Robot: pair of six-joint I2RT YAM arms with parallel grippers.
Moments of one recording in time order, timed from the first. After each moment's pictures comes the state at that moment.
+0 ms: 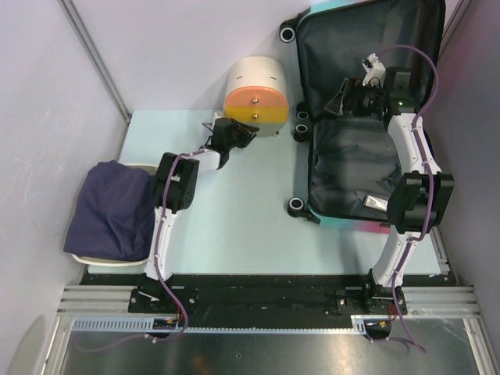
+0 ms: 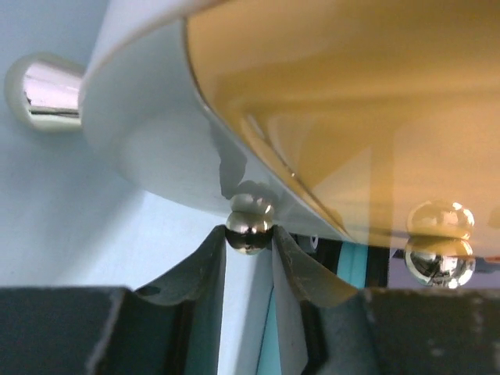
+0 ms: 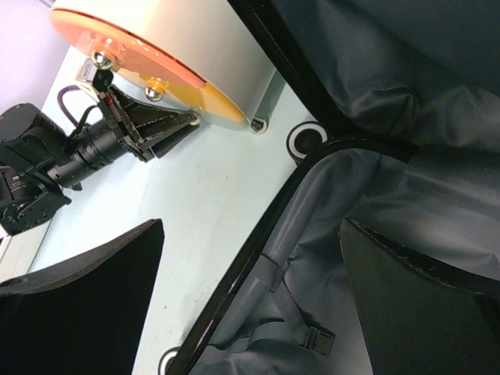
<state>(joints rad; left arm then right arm) -0.33 2.43 1.68 0.44 0.15 -1.24 -0.05 1.94 1.89 -0.45 -0.66 0.14</state>
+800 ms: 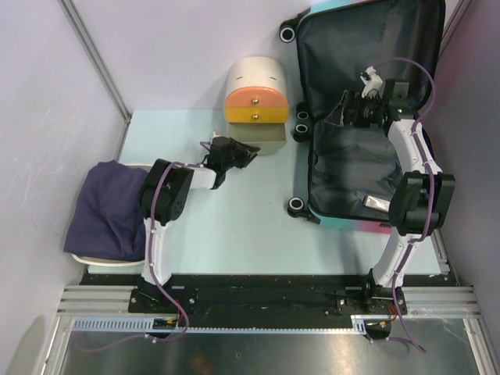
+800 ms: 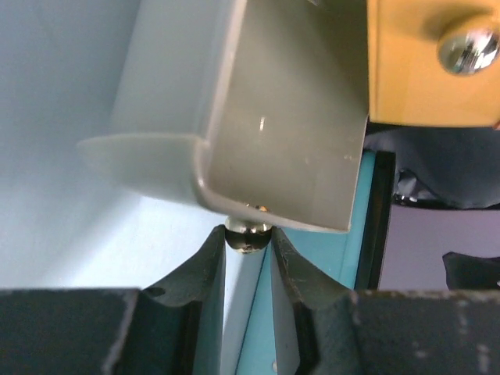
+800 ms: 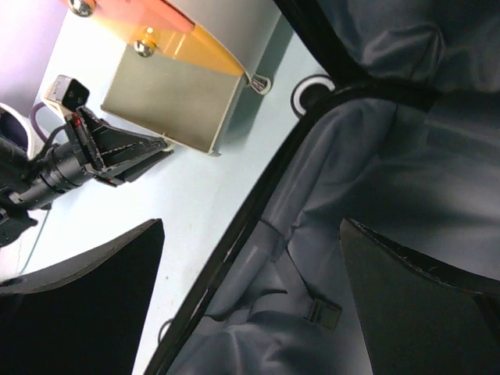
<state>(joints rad) -0.39 2.20 1.27 0.57 0.16 -1.32 -0.07 1.93 1.79 -0.44 -0.71 0.11</state>
